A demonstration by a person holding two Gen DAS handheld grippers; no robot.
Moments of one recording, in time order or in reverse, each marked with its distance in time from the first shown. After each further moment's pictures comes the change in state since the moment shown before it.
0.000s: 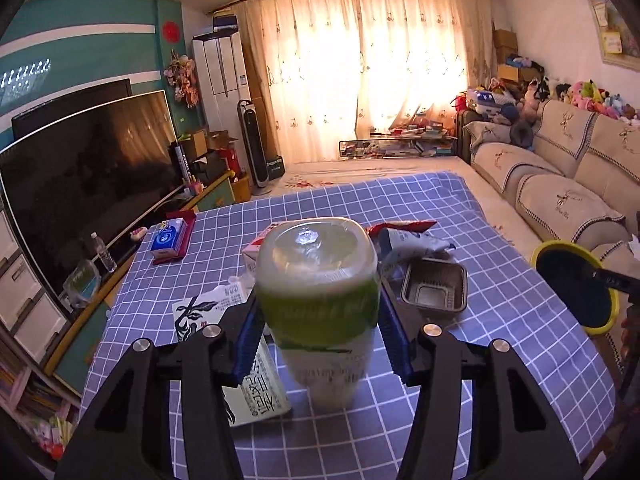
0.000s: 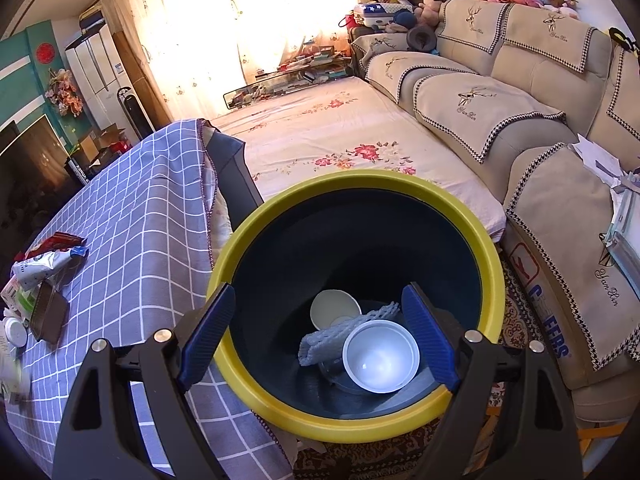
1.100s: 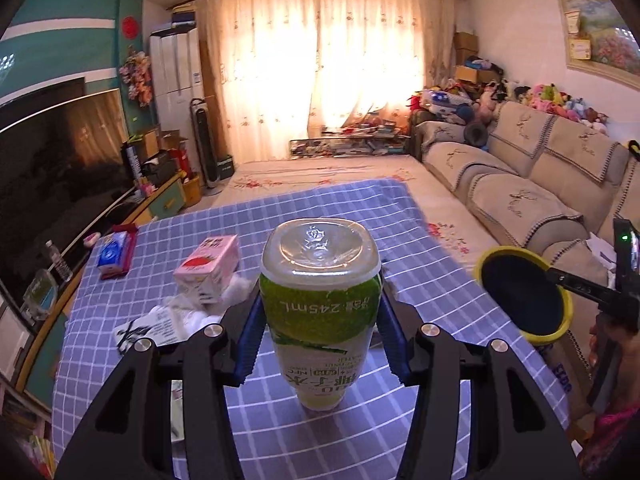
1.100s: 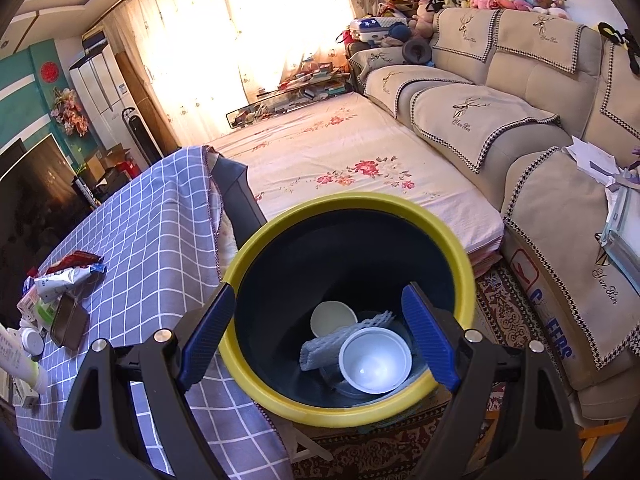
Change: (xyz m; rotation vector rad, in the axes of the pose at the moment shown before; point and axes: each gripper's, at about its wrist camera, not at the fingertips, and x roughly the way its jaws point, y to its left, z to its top) left arm -0.010 -0.035 0.028 0.035 0.003 -0.205; right arm -0.034 -0.018 0.003 0.033 -0.066 0.022
